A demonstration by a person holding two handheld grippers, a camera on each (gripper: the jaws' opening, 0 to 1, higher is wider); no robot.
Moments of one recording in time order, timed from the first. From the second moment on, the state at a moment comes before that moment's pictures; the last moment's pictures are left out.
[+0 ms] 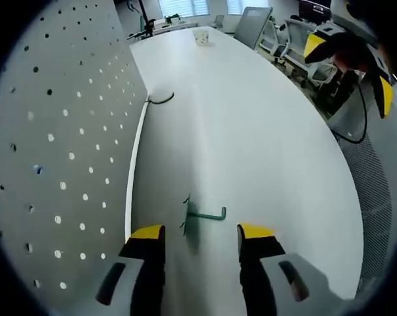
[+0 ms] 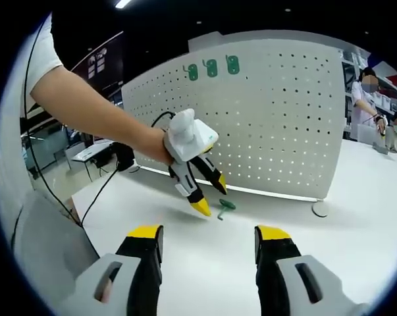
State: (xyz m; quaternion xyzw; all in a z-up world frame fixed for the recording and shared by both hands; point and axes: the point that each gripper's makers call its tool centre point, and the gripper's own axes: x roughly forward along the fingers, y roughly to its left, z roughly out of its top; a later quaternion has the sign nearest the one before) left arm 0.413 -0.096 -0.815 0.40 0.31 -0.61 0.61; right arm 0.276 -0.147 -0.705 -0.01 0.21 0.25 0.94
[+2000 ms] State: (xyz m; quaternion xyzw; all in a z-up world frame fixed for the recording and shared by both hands) left arm 0.417 -0.101 -0.831 0.39 0.34 -0.59 0.61; right arm 0.277 -0.153 -0.704 0.00 0.21 0.24 0.95
